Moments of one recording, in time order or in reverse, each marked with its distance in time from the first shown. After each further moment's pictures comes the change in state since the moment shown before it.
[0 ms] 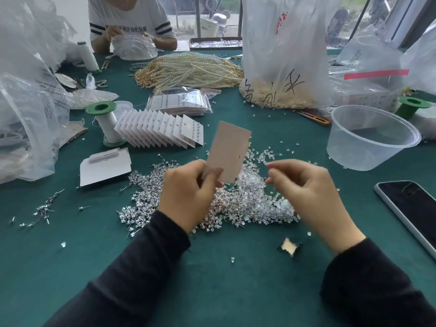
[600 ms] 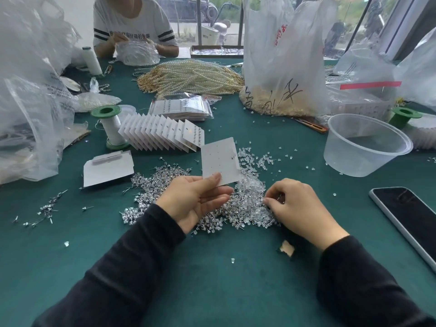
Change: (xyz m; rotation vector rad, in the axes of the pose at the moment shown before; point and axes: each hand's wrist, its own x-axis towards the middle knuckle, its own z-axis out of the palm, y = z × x) left_hand 0.006 0.000 -0.006 -0.991 -0.266 -0.878; right_hand 0.006 0.022 0.006 -0.631 -0.162 0.001
